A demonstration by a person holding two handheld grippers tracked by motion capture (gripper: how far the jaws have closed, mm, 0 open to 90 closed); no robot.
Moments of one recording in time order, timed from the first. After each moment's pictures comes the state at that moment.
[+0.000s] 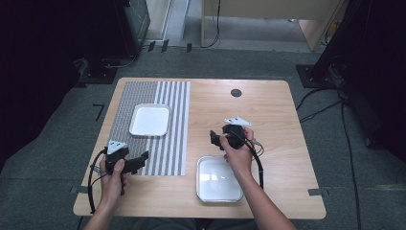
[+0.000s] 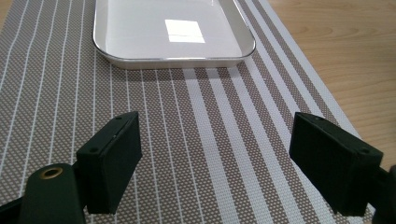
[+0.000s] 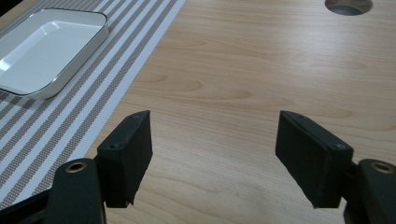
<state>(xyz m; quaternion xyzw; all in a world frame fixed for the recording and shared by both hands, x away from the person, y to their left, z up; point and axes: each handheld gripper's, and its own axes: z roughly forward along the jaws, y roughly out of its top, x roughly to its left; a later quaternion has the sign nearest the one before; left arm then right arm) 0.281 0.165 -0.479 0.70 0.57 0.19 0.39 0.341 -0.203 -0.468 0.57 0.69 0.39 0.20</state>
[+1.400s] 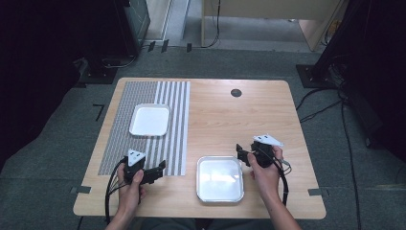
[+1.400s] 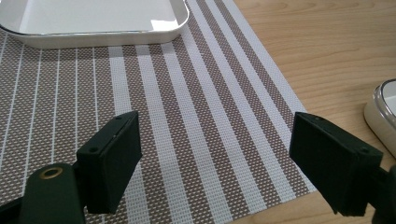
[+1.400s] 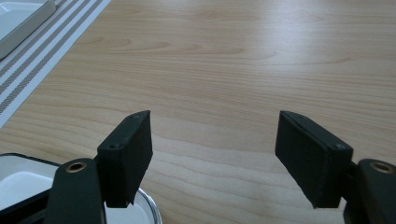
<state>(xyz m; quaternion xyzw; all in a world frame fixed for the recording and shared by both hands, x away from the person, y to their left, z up) 0.257 0.115 -0.493 0.72 0.54 0.19 0.39 0.283 -0.278 -0.482 0.60 0.67 0.38 0.23</state>
